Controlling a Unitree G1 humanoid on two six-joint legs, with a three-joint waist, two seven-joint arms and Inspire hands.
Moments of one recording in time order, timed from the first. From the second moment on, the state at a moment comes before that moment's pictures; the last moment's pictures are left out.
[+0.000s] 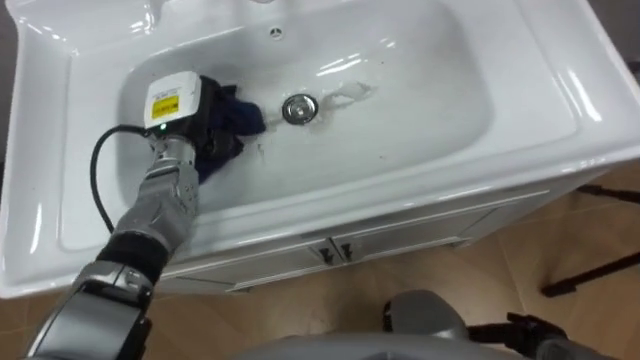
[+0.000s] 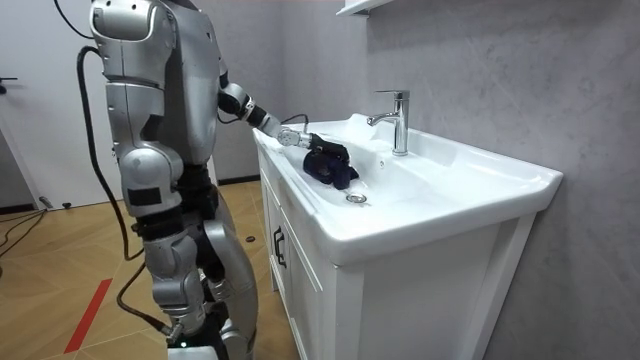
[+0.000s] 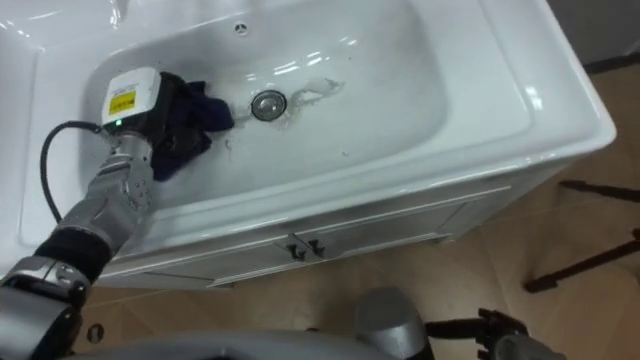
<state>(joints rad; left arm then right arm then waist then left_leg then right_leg) -0.35 0.34 -0.32 0.82 0.80 0.04 0.41 -0.03 -0.37 0.03 1.35 0.28 0.06 0.10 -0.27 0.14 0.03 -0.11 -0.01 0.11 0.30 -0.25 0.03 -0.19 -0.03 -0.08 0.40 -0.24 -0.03</state>
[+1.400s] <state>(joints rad) -0.56 0.17 -0.12 1.12 -0.13 -0.12 0.38 -0.09 -0.30 0.07 1.32 0.51 0.10 -0.03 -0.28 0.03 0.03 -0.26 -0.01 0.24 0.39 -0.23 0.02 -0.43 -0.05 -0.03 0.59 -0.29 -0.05</state>
